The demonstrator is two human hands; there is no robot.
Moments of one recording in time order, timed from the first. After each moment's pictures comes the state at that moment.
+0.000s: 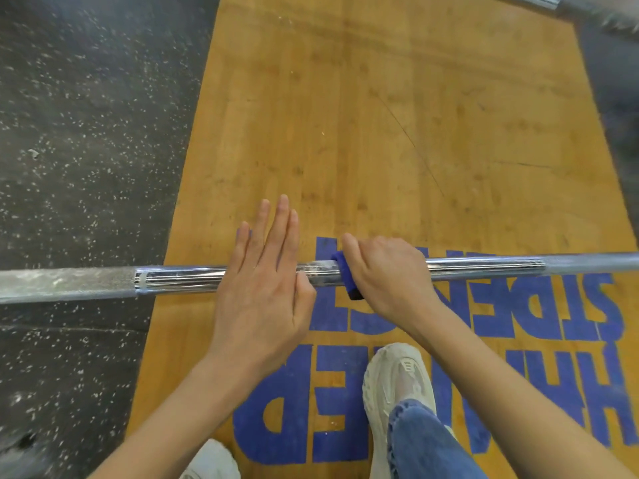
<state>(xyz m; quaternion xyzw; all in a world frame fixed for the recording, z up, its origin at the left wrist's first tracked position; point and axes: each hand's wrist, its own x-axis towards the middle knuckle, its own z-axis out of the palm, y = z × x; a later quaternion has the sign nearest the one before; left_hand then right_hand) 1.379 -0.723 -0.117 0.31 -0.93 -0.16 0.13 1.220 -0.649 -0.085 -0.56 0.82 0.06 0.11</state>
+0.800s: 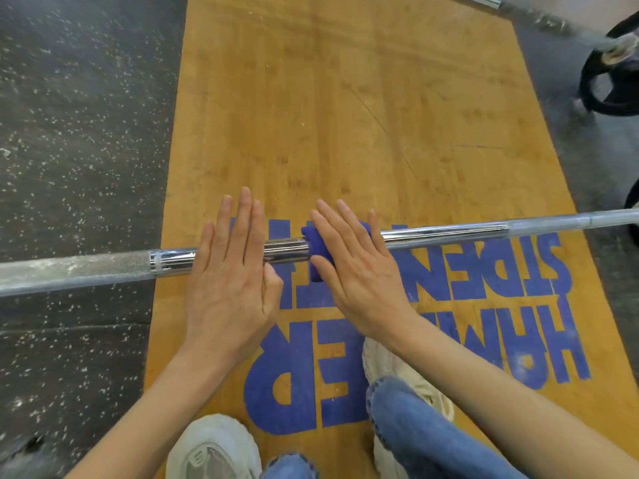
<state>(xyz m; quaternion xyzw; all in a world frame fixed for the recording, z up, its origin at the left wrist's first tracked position) 1.423 -0.734 -0.126 0.30 -0.93 -0.14 0.16 1.271 -0.620 -0.122 -0.56 0.82 -0.11 0.00</state>
